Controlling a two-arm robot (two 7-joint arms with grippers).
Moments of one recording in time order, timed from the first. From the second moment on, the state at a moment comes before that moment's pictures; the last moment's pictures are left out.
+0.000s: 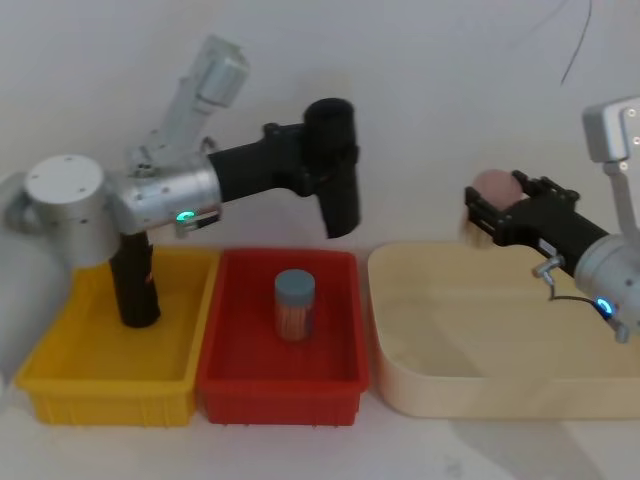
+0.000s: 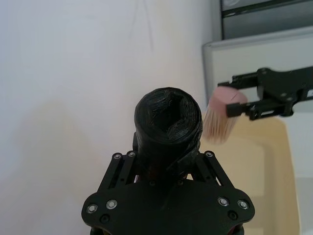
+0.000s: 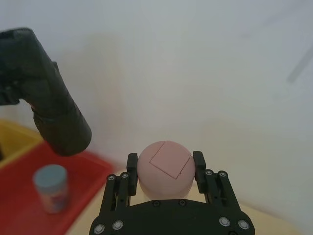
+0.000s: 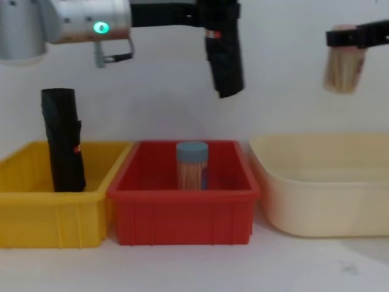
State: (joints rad) left arm -1.06 0.18 0.58 -0.80 -0.50 -0.12 -0.88; right arm 0.49 0.41 -0.28 -1.63 0.31 0.40 0.20
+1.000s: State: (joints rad) left arm -1.34 -0.09 0.71 -0.19 -0.61 -0.38 -1.07; right arm 0.47 0.43 -0.21 -1.56 0.31 0.42 0.20
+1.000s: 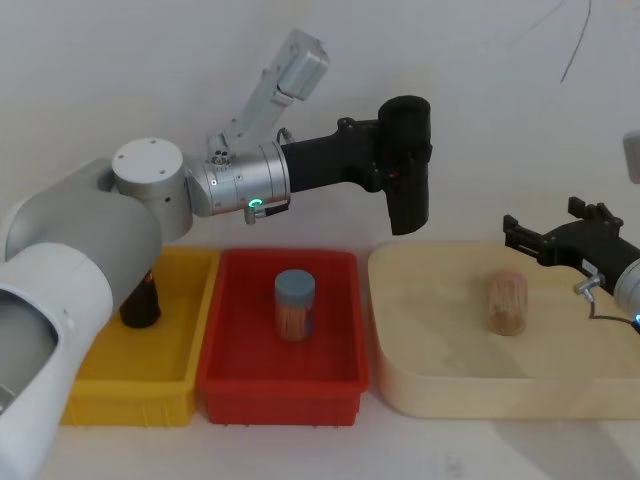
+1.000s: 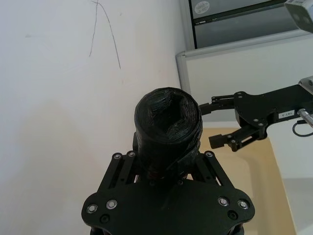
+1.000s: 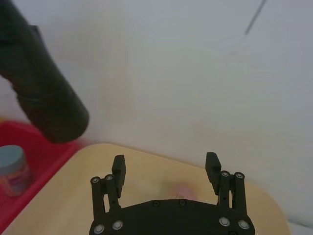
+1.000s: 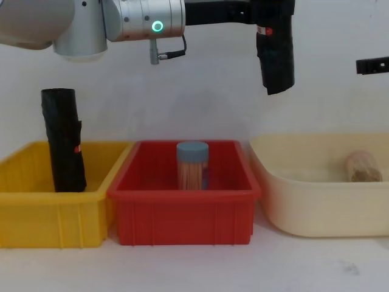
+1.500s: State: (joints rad) left arm -1.36 -0.10 0.72 -0.15 -0.62 -0.40 -1.08; right arm 0.47 0.44 -0.26 -1.58 0.33 0.36 0.31
